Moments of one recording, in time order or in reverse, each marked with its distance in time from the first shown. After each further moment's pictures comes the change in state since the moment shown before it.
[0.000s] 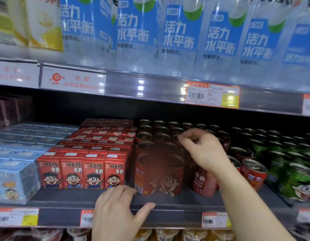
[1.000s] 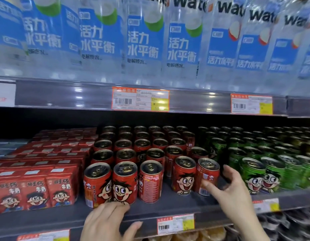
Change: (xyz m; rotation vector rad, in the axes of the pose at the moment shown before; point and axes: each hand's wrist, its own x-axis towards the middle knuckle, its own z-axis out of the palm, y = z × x) left_hand 0.000 0.070 0.041 -0.121 -0.004 0.208; right_hand -0.069 0.164 -0.084 0.004 0.297 0.403
